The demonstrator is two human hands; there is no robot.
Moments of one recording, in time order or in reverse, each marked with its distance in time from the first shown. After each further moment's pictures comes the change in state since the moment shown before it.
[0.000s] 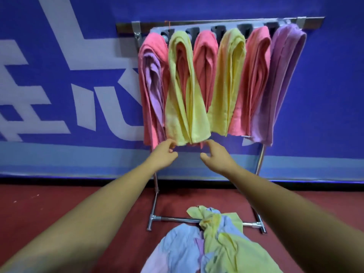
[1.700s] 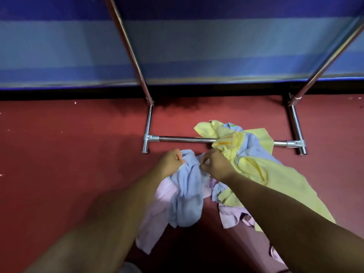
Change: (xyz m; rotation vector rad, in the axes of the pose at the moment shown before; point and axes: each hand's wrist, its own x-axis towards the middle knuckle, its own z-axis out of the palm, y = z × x) left_hand -0.059 -0.312 0.310 -0.012 -0.402 -0.468; right_hand -0.067 0.275 0.355 0.067 -0.534 0.333
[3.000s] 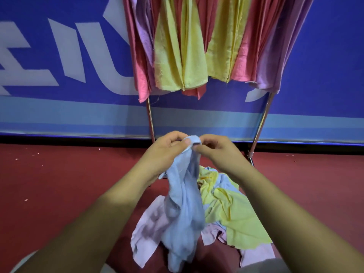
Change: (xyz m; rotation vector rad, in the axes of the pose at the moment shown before) left_hand -0.332 0.224 -0.150 -0.531 0.123 0.549; right_hand -0.289 -0.199 -0.193 0.456 0.254 -0.472
